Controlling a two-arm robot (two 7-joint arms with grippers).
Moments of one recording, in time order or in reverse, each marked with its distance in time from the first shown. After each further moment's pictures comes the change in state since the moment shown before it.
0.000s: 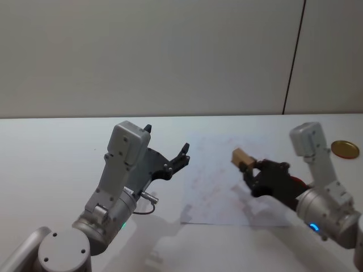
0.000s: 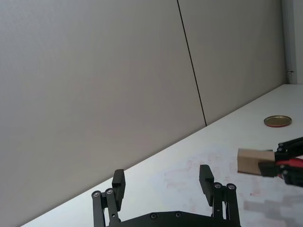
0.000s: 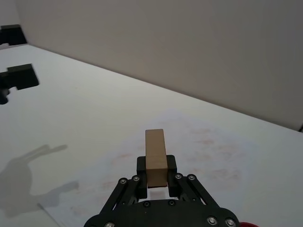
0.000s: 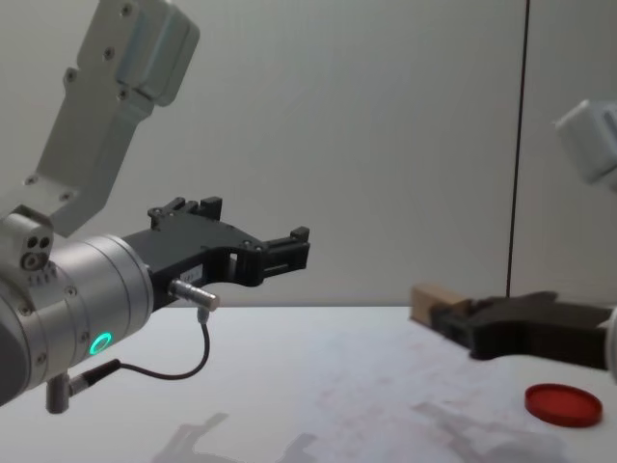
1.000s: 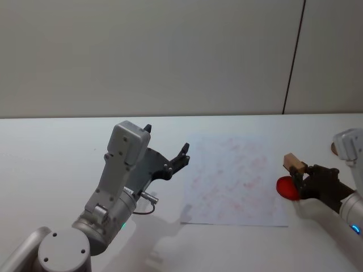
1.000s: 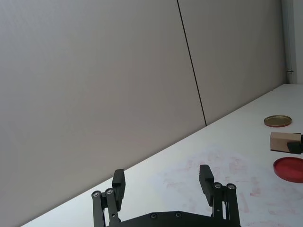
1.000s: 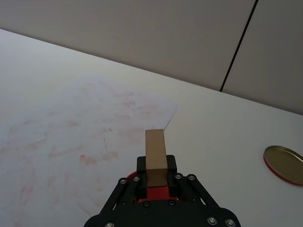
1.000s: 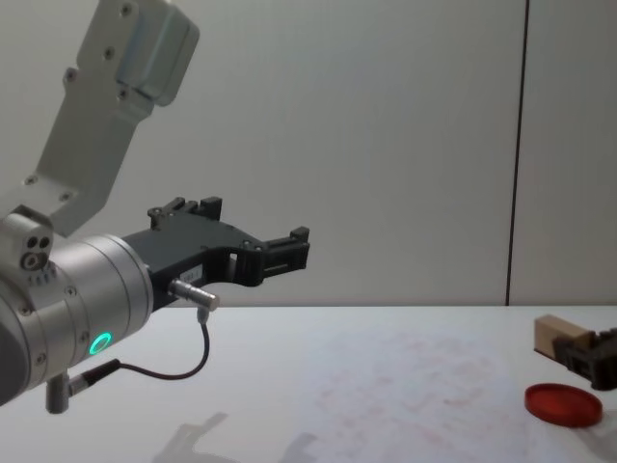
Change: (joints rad) left arm 0.000 0.000 0.000 0.000 0.000 0.000 0.000; right arm 0.000 0.083 0.088 0.098 -0.008 -0.020 -0.062
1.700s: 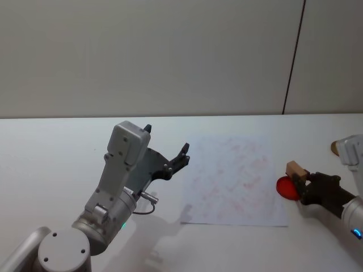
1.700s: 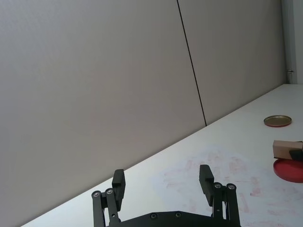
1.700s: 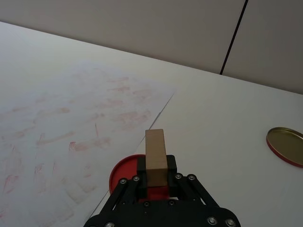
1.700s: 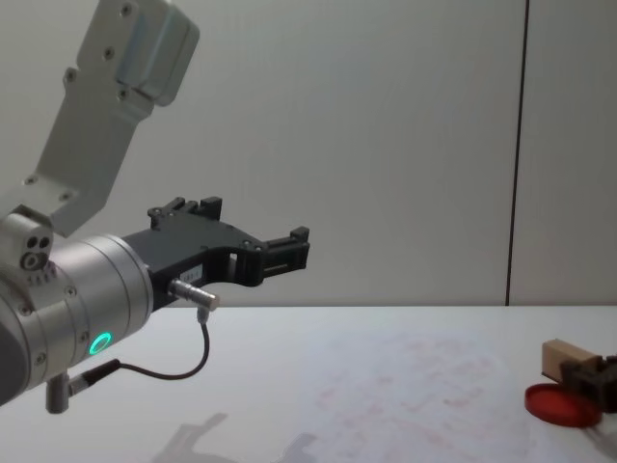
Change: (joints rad) left arm 0.000 0.000 0.000 0.000 0.000 0.000 0.000; right arm 0.019 -0.002 0.005 0.076 0.022 -0.006 0.023
